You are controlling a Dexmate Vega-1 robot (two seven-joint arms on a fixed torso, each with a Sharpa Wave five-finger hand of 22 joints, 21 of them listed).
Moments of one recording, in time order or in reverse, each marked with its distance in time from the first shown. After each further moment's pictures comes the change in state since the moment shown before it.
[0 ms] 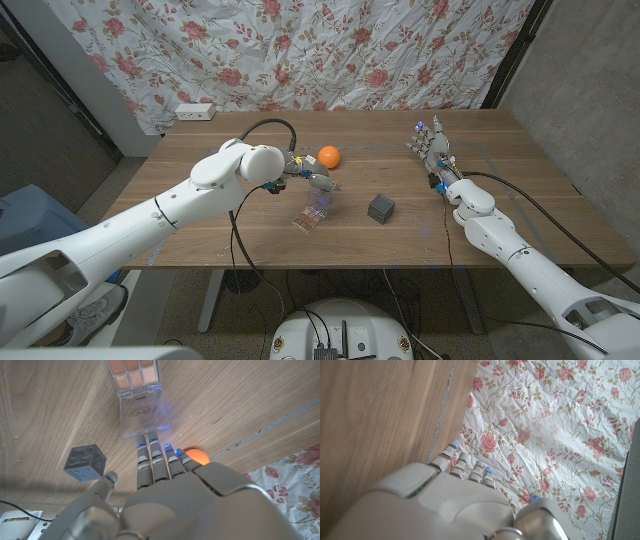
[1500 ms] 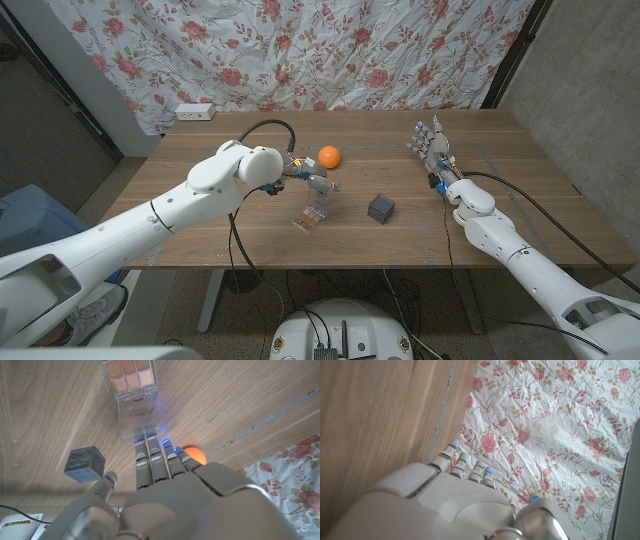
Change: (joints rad) left arm 0.025 0.021 -0.014 -0.043 0.040 0.011 0.004; left_hand 0.000 0.000 -0.007 -0.002 0.000 0.111 0.004 0.024 0.009 0.120 -0.019 0.024 0.018 0.100 -0.025 0.011 0.000 0.048 0.002 0.000 -0.002; right arm 0.000 0.000 0.000 0.000 0.000 0.000 0.002; right_hand 0.000 0.000 -0.004 0.004 0.000 0.000 0.000 0.000 0.000 0.000 0.000 0.000 0.000 0.000 0.000 0.000 0.000 0.000 0.000 0.000 0.000
